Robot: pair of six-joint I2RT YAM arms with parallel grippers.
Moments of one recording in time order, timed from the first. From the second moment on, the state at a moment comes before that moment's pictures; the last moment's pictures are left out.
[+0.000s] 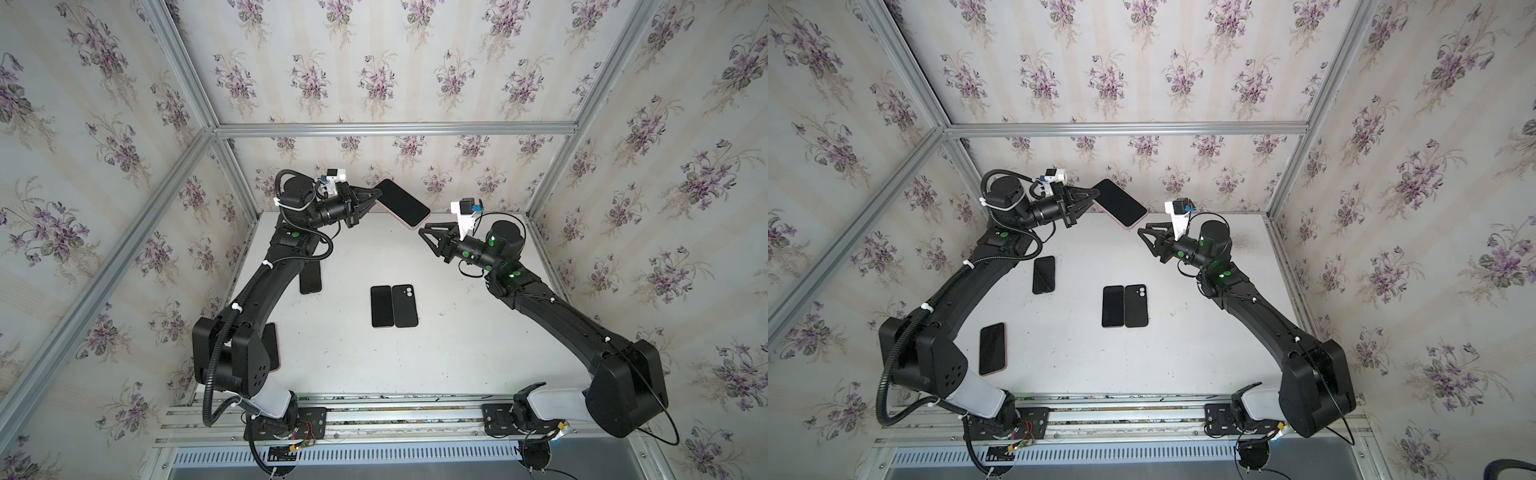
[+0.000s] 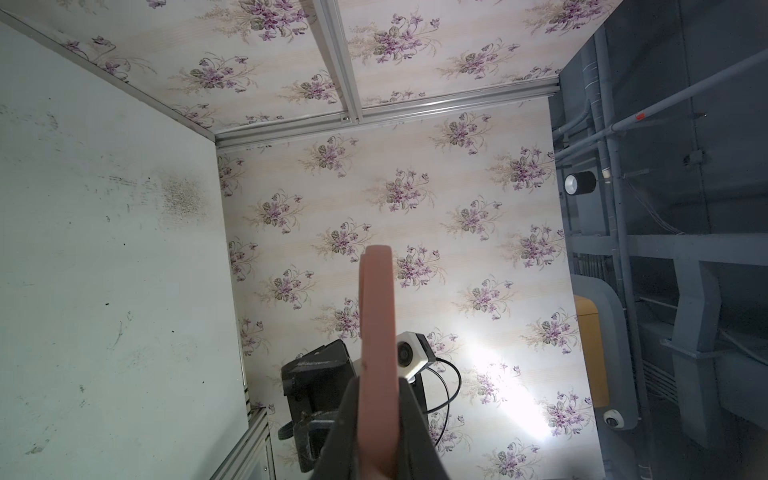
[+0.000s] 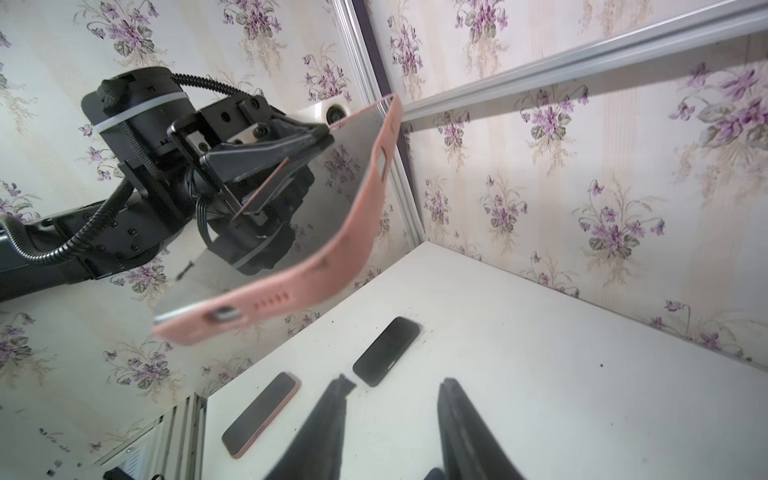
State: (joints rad) left arm -0.22 1.59 1.47 0.20 0.87 -1.46; right arm 0.38 1.34 1.00 0.35 -0.62 0.36
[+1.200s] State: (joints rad) left arm -0.22 1.63 1.48 0.20 0.86 -1.45; right arm 0.49 1.40 0.93 0.76 -0.56 0.80
